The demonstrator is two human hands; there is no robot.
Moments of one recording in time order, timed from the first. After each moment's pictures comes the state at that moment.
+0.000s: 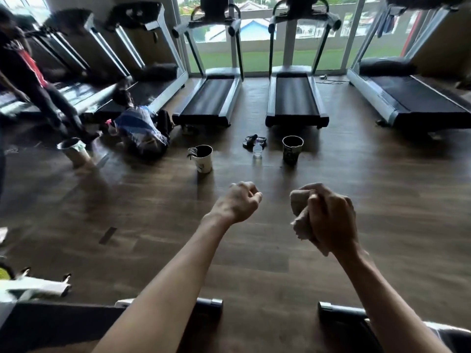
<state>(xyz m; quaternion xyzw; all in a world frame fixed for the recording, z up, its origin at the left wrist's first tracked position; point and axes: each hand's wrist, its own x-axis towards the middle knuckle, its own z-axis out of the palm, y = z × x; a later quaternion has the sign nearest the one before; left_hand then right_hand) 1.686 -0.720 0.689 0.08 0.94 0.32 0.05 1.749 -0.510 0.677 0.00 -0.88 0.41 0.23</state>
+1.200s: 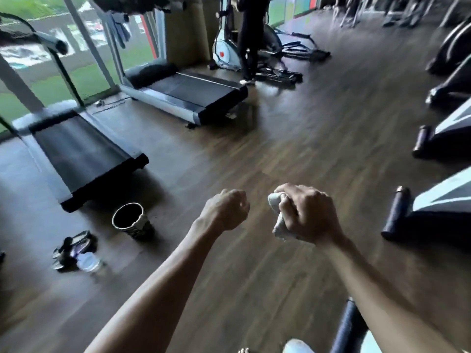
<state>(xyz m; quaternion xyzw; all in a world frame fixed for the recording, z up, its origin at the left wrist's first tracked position) 1.133 -0.192 0.657 0.53 0.83 0.10 0.16 1.325 -0.114 0.649 -0.32 -0.88 0.11 0.32</state>
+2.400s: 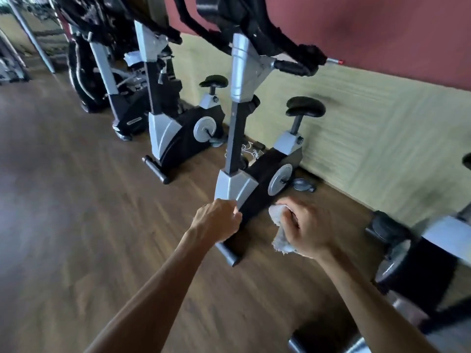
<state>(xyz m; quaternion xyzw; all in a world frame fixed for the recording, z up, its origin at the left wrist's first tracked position) 1.467 0.509 0.660 0.95 0.27 0.00 0.15 1.589 0.322 0.650 -0.81 -0.46 -0.15 0.34</state>
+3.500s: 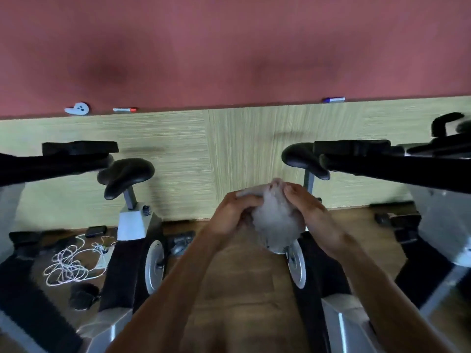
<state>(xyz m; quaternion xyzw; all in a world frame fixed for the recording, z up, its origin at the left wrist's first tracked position) 1.972 0.437 0.701 0.63 -0.16 -0.20 0.73 1.906 0.255 0.718 -0.73 0.02 -0.01 0.68</state>
